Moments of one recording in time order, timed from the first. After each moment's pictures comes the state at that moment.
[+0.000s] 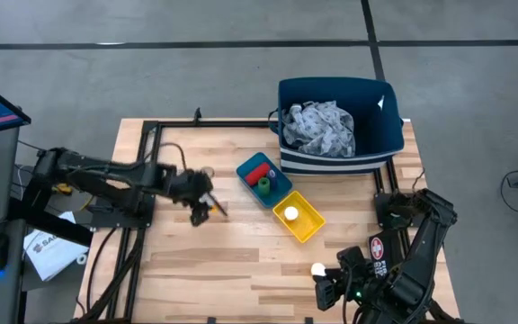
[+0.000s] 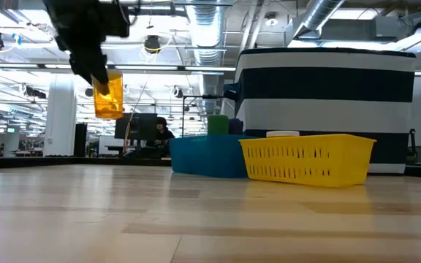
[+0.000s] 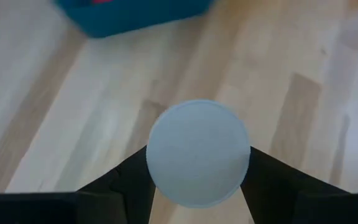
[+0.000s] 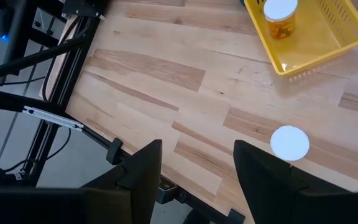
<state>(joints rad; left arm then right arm) -0.09 1.14 0.86 -0.75 -0.14 -0.48 0.94 1.94 2.11 -1.56 0.71 2.15</state>
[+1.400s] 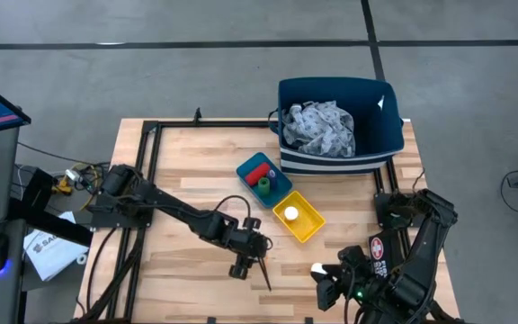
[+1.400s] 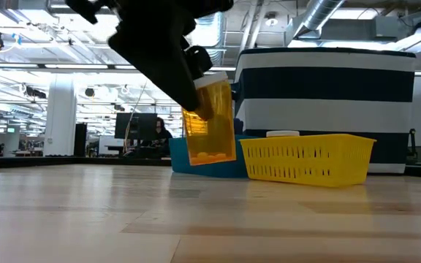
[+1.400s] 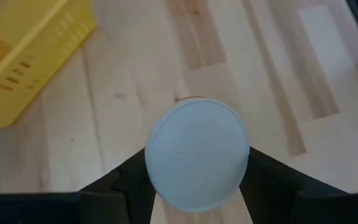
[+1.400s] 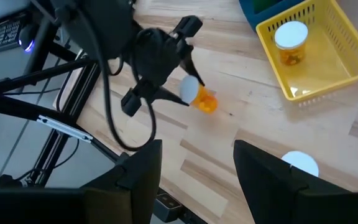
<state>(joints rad) -0.37 1.88 1.29 -0.40 -0.07 -0.09 0.95 1.94 2.11 -1.57 0.81 2.12</state>
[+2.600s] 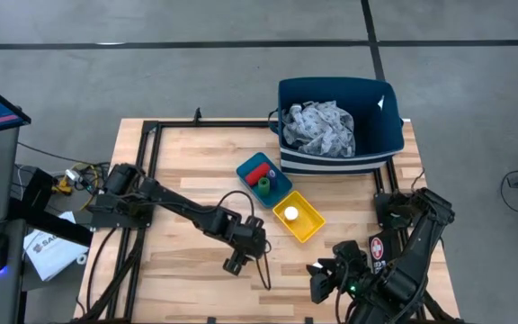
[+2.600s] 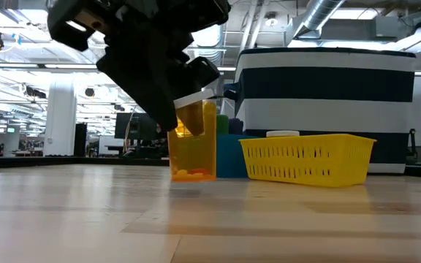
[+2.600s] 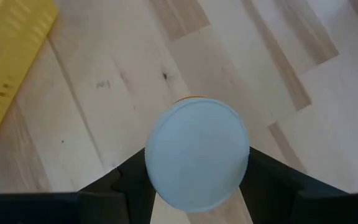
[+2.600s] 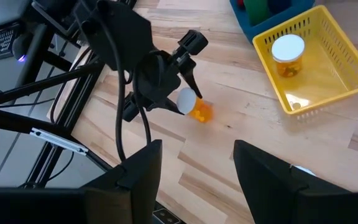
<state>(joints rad) -0.32 1.89 1.29 -0.46 0.03 0.14 0.91 1.94 2.11 -1.57 0.82 2.09</state>
